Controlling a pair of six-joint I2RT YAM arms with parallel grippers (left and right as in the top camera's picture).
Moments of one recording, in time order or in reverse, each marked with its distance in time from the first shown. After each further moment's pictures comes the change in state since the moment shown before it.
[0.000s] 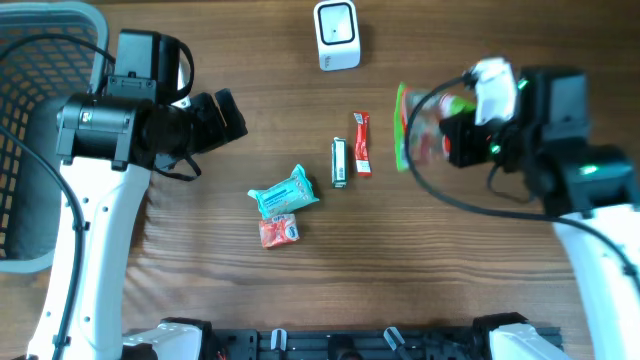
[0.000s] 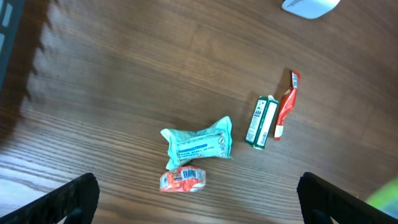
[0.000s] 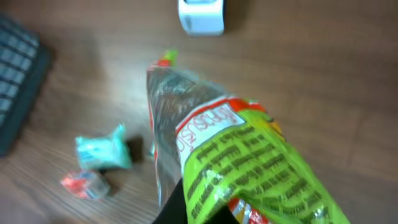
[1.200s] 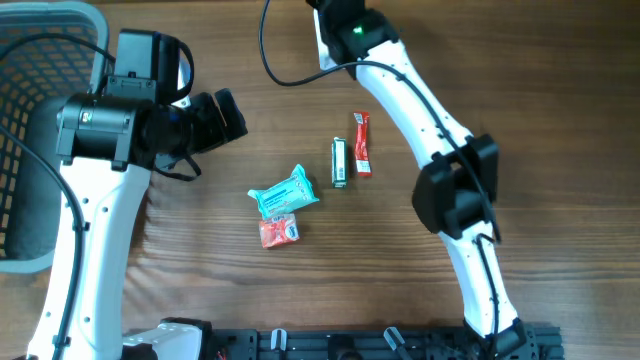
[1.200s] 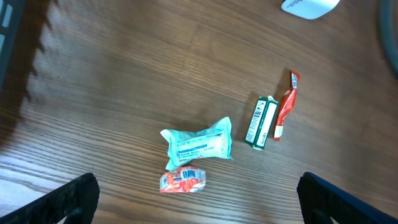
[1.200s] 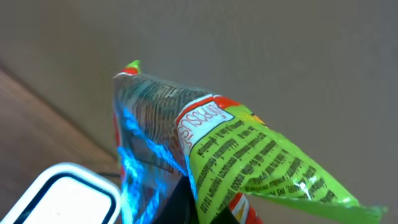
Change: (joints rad) left arm 0.000 0.000 0.000 0.002 0.000 0.000; right arm 0.360 1.186 0.931 0.755 0.813 -0.756
